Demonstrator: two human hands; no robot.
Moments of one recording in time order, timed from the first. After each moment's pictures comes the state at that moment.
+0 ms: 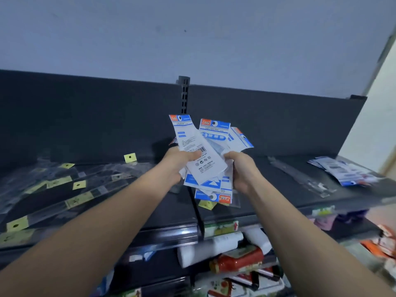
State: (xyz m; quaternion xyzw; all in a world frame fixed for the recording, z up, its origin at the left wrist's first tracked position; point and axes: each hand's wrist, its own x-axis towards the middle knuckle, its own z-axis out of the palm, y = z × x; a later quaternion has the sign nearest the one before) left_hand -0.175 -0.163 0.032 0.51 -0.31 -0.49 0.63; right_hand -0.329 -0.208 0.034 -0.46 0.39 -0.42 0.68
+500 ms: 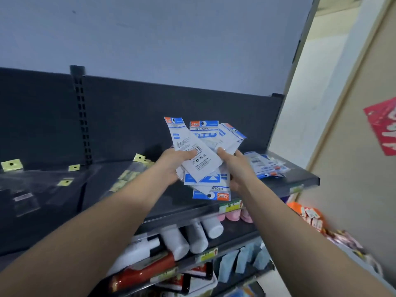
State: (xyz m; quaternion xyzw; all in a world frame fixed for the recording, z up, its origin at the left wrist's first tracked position) left_hand -0.402 -0.283 0.034 0.47 -0.32 -0.57 0.59; right_hand -0.559 -0.295 0.041 -0.44 0.43 -0.50 0.60
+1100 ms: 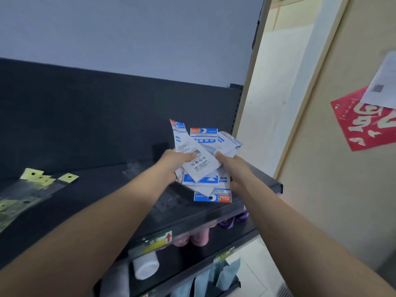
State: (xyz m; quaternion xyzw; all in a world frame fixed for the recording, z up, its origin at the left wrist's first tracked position) left_hand -0.587 -0.479 0.012 0.50 -0.37 -0.56 0.54; right_hand -0.740 -0.476 0.023 -0.41 0.54 -0.48 0.55
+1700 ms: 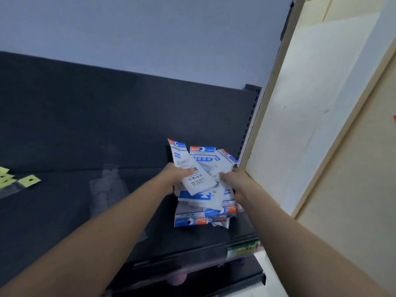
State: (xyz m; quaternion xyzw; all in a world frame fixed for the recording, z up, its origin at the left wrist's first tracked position) left_hand -0.639 -0.605 -0.025 0.61 -0.32 -0.50 0.52; right_hand -0.806 -0.639 -0.008 -0.49 0.58 -0.38 0.54
